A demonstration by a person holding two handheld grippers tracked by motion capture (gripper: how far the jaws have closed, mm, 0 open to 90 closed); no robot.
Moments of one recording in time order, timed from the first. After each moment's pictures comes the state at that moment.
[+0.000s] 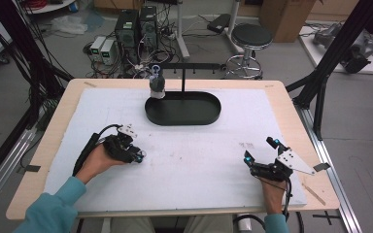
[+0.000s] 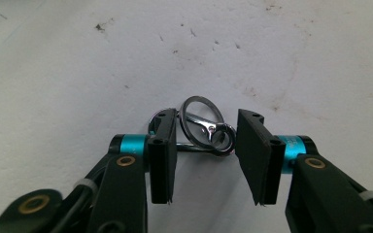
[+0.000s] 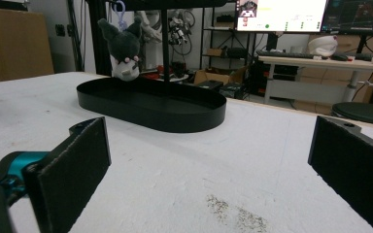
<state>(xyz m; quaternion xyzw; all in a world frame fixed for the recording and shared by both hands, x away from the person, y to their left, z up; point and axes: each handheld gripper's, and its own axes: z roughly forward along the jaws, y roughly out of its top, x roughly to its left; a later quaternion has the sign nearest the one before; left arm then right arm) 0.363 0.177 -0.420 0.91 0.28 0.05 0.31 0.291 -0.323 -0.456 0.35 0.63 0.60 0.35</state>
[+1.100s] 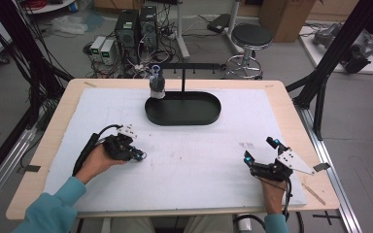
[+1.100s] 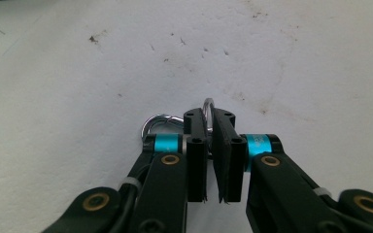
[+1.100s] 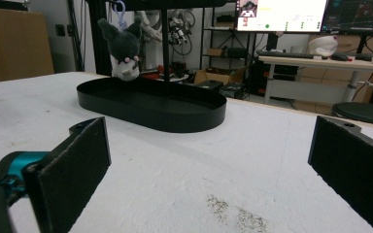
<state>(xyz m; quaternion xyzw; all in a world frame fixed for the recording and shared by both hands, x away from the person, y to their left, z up) 0.359 0.176 -0.417 0.91 0.27 0.05 0.32 0.291 -0.323 -0.456 0.35 0.63 0.60 0.35</state>
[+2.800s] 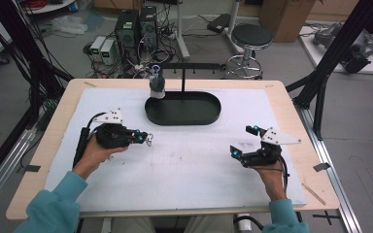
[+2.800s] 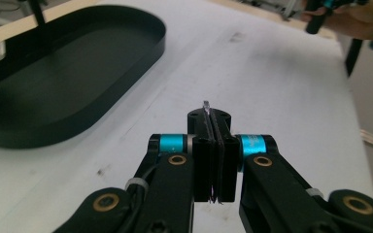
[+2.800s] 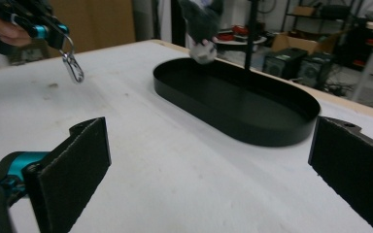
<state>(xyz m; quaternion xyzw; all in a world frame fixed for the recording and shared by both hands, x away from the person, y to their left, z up) 0.364 0.189 -0.376 0.82 0.21 0.05 0.53 0.330 -0.289 -0.405 0.27 0.74 0.58 0.21</state>
